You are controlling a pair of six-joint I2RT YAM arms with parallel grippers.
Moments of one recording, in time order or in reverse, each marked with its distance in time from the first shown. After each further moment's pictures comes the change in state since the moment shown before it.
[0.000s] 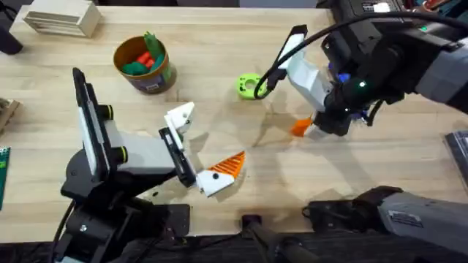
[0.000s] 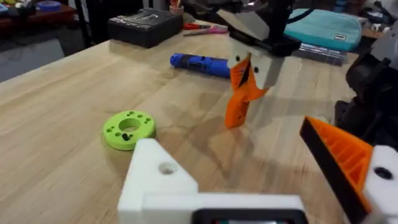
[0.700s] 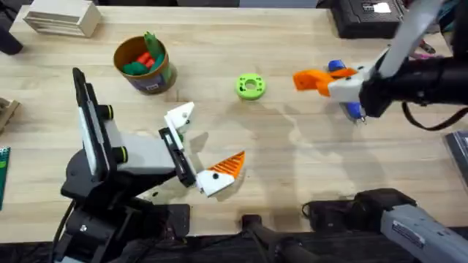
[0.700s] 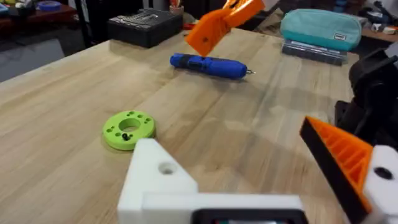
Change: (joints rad) left arm 0.000 0.000 0.000 0.000 0.000 0.000; right arm -0.261 -0.391 0.010 0.173 -0.388 0.224
